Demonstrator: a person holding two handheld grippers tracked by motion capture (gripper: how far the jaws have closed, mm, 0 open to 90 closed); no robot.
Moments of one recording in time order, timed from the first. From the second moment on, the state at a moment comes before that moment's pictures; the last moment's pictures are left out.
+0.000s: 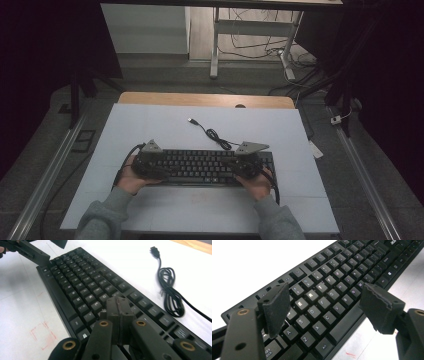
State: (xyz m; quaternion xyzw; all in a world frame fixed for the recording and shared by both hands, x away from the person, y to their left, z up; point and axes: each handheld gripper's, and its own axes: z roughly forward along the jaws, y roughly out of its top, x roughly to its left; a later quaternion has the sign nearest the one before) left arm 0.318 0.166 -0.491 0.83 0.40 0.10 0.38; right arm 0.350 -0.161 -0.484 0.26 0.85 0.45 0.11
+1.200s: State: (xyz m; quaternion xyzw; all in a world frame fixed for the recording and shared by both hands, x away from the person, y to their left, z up) left arm 0.319 0.166 -0.494 0.83 0.39 0.10 0.37; right arm 0.374 -0.096 -0.511 0.25 0.88 0.39 0.11
